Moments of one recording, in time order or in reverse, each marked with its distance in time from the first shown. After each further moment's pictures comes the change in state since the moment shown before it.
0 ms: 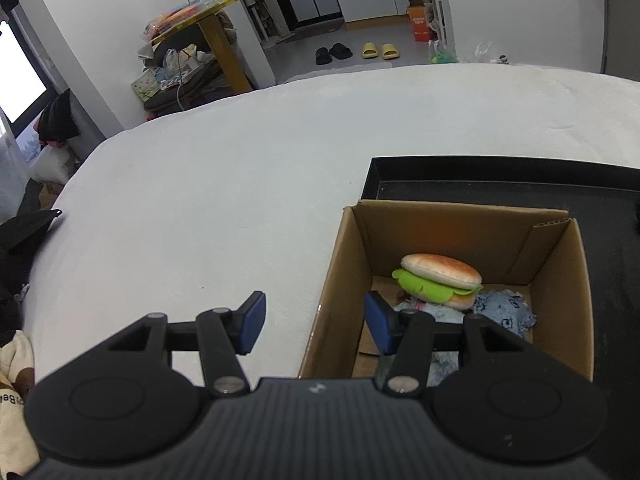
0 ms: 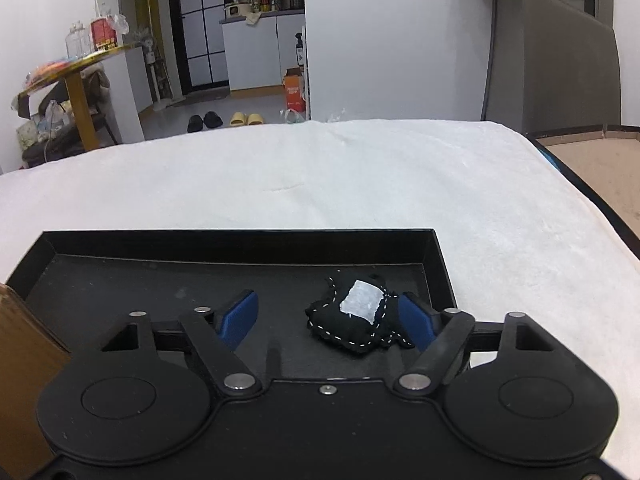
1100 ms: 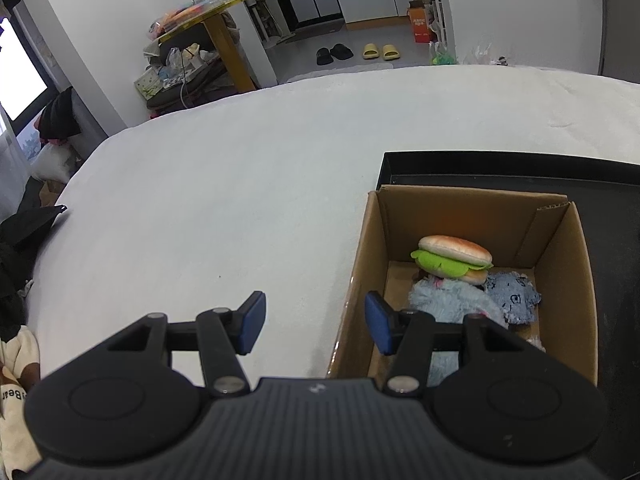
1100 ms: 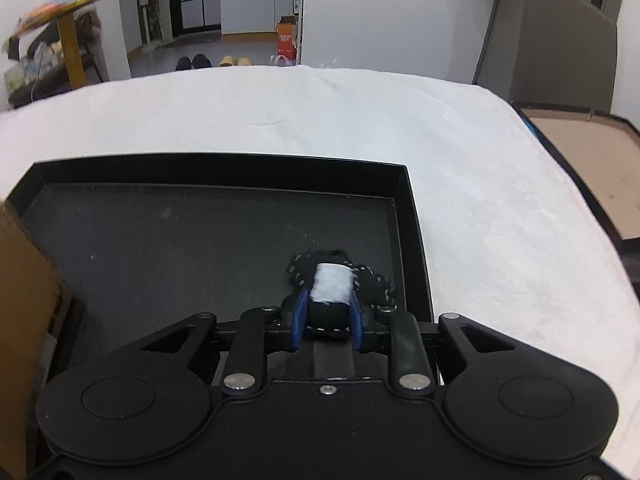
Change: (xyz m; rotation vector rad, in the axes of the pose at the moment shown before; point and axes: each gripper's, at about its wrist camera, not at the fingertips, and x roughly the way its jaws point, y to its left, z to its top) left arm -0.016 0.021 -0.011 -0.001 -0.003 -0.014; right arm -0.022 0.008 -0.019 -0.073 0.165 -0.078
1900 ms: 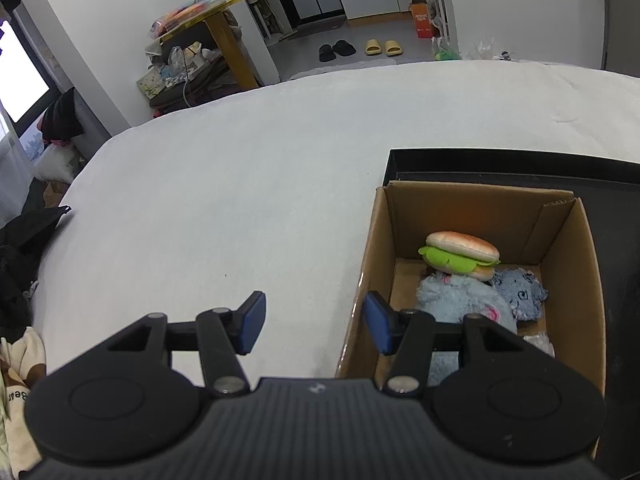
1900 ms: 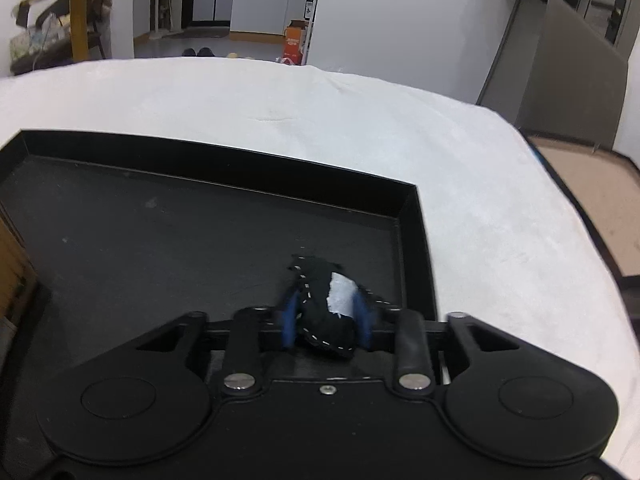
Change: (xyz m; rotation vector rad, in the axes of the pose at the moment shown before) left arm 0.000 0.001 0.000 0.010 0.012 0.009; right arm 0.024 0.010 0.002 -0.105 -0.035 -0.053
